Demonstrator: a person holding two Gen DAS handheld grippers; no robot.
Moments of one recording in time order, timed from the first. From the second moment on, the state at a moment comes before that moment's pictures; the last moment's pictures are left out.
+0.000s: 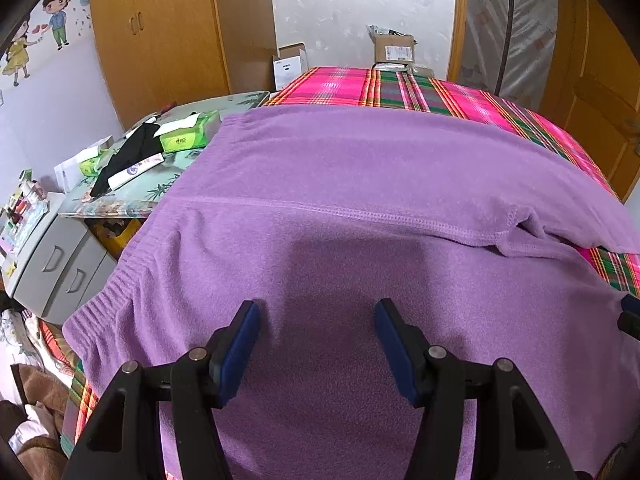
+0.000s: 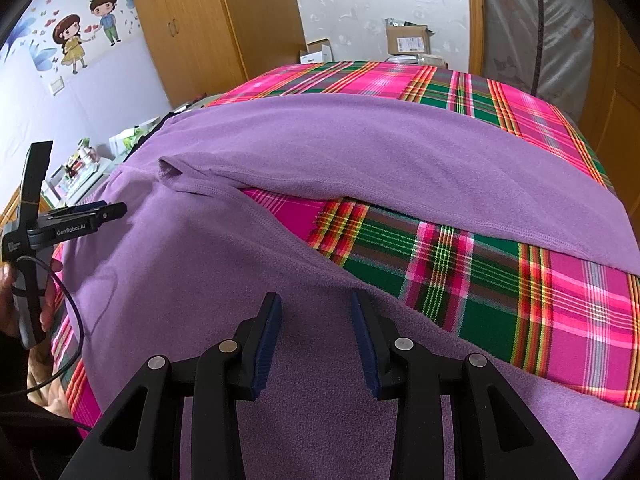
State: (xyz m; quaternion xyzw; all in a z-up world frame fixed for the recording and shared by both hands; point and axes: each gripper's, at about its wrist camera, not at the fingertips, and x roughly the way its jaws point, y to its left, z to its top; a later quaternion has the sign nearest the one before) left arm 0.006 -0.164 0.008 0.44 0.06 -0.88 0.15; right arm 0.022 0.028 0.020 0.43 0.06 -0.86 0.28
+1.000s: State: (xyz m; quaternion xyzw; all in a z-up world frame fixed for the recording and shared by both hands) left arm 0.008 -0.168 0.007 0.43 0.05 -0.89 0.12; right arm 0.024 0.026 0.022 0.43 0.06 -0.86 0.29
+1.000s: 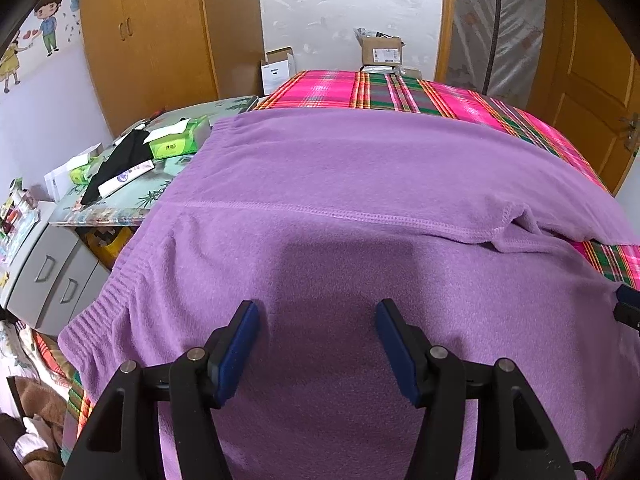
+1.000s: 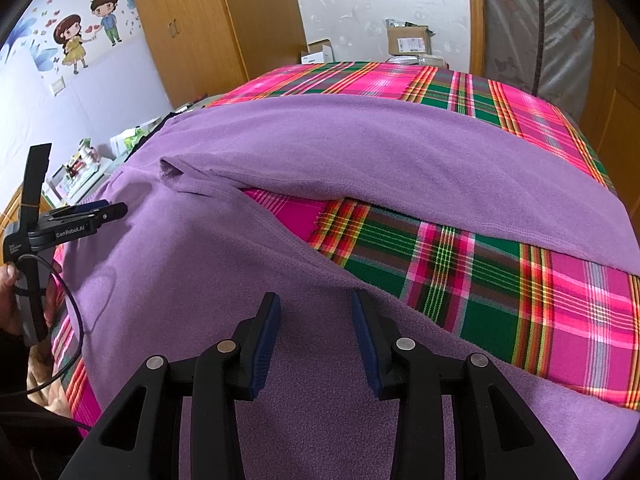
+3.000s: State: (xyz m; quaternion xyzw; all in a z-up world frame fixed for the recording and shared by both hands) left arm 0.044 -0.226 0.013 0.42 0.08 -0.90 0.13; right arm 0.014 0.082 0.035 0.41 0.02 -0.88 0.24
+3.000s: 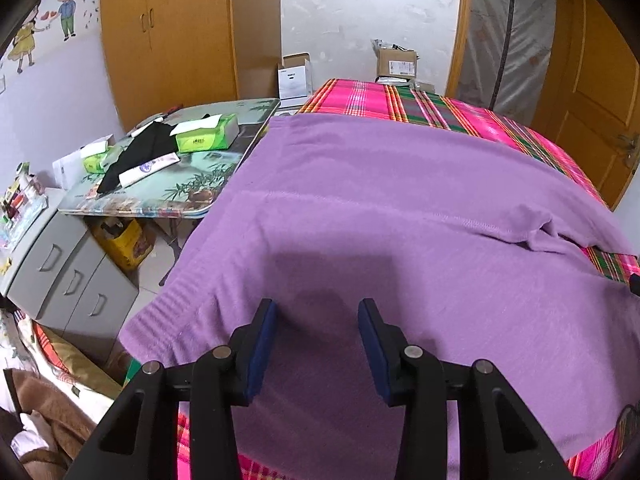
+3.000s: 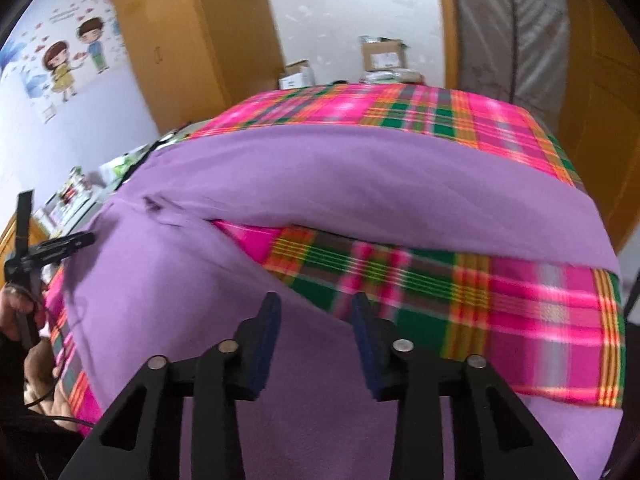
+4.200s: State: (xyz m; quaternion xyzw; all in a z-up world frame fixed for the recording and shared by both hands) left arm -0.063 -0.092 0.038 0.43 0.00 -0.90 0.03; right arm -0.190 0.235 0.034 0.45 -0.05 -0.89 0.09
